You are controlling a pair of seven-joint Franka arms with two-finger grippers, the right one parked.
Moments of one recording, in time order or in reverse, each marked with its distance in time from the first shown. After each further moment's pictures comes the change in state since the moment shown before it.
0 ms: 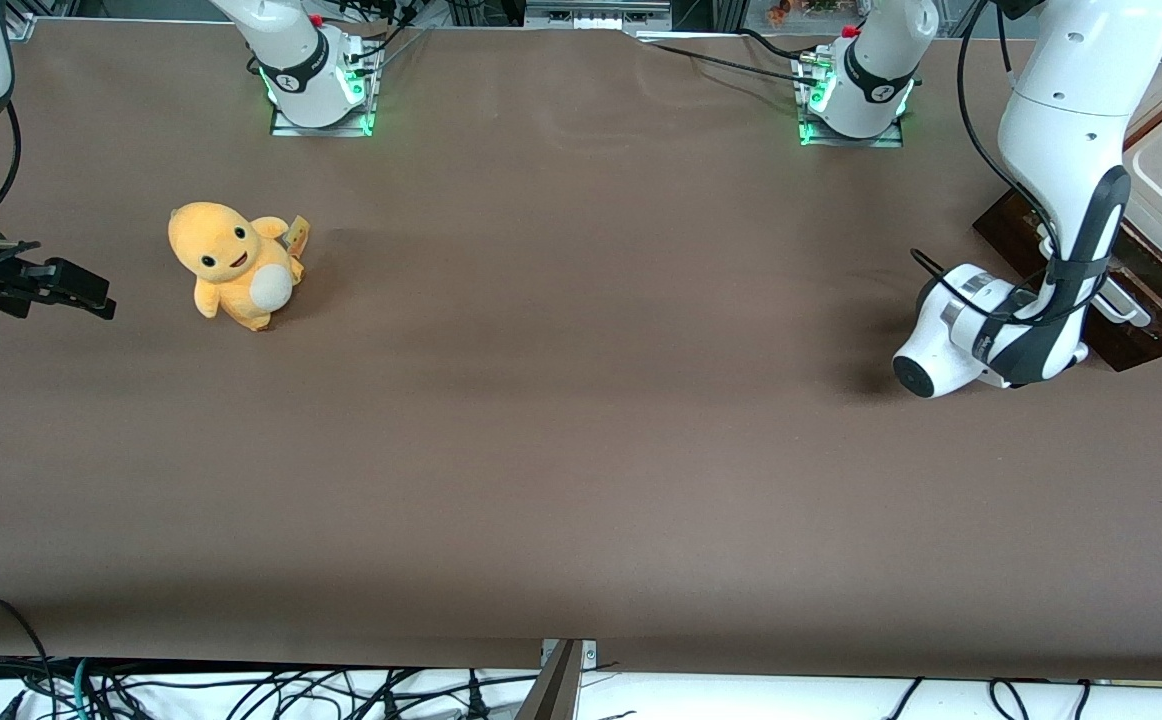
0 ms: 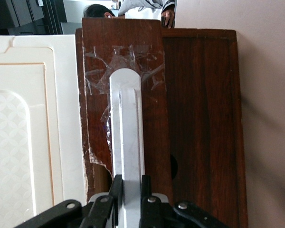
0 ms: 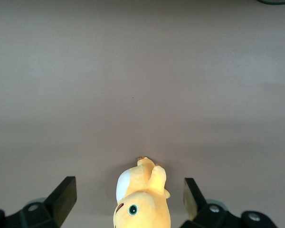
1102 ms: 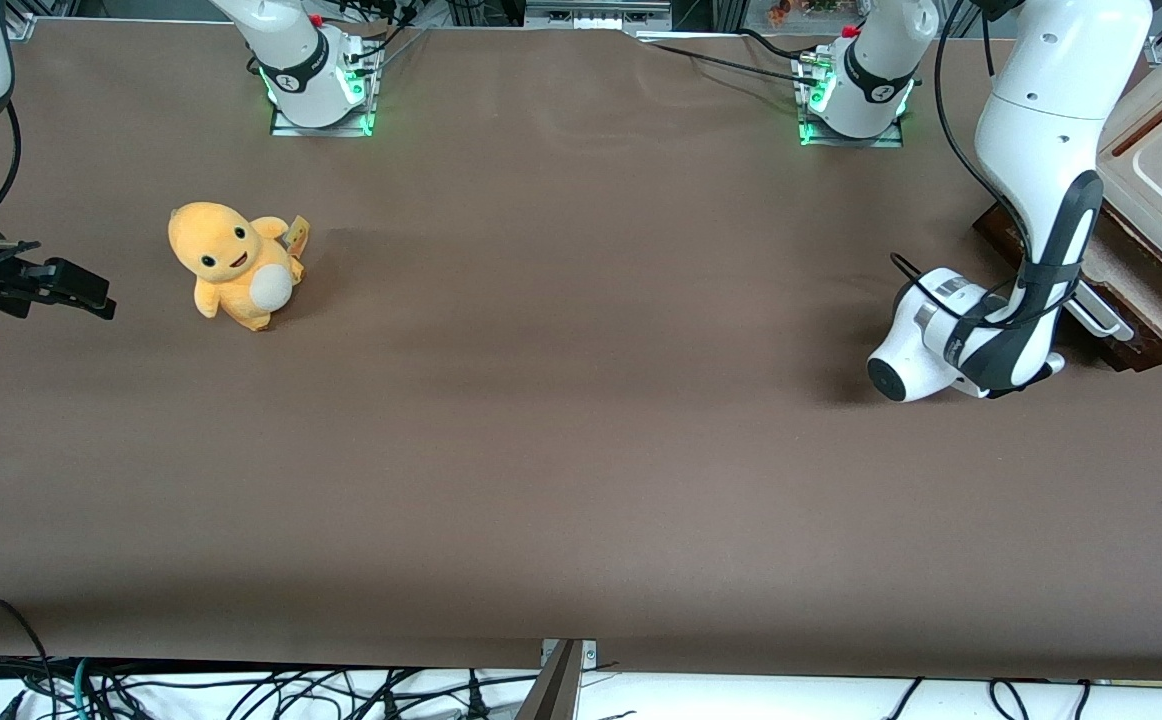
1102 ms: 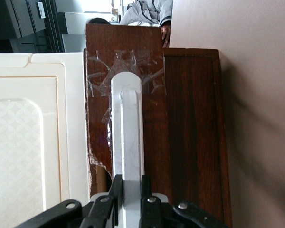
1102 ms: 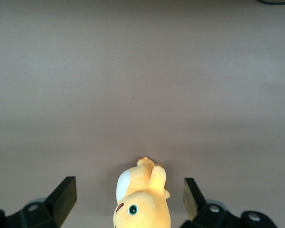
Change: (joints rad) arm -0.057 0.015 -0.004 0.039 -0.006 -0.009 0.001
